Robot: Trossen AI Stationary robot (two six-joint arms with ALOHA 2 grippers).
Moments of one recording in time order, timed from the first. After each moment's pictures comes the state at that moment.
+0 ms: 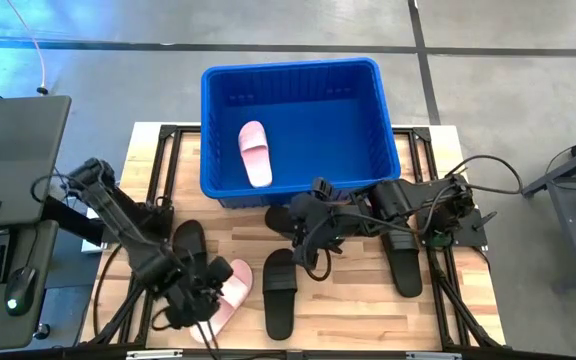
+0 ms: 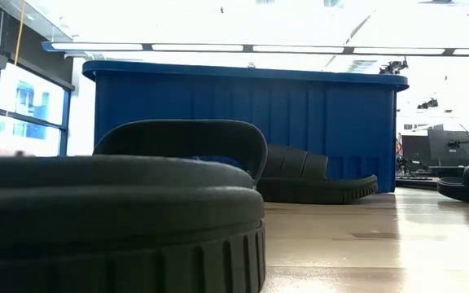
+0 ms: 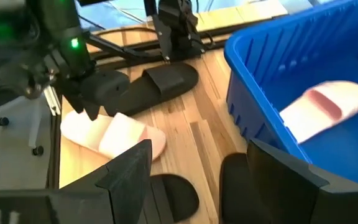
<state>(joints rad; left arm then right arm) -0.71 1.52 1.20 -0.87 -0.20 0.01 0.36 1.93 2.35 -1.20 0.41 0.43</state>
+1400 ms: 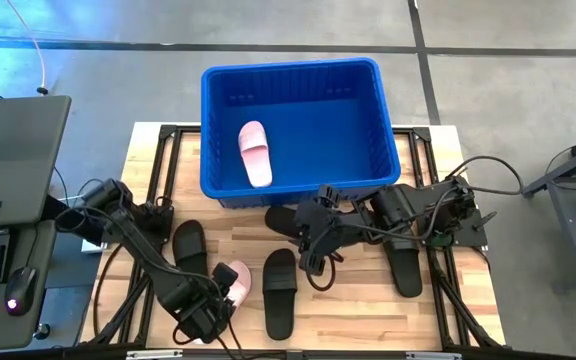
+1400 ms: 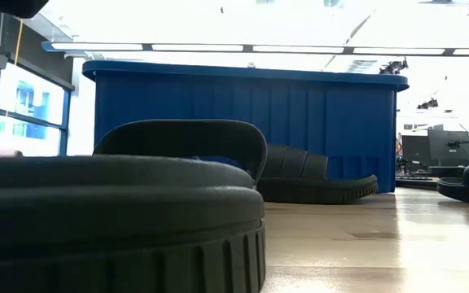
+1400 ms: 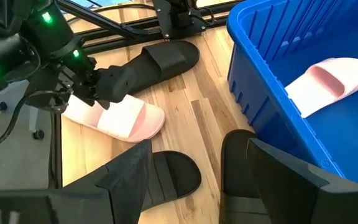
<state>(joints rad) -0.72 1.75 1.30 -0.98 -0.18 -0.24 0.39 1.93 2.35 -1.28 0.41 0.49</state>
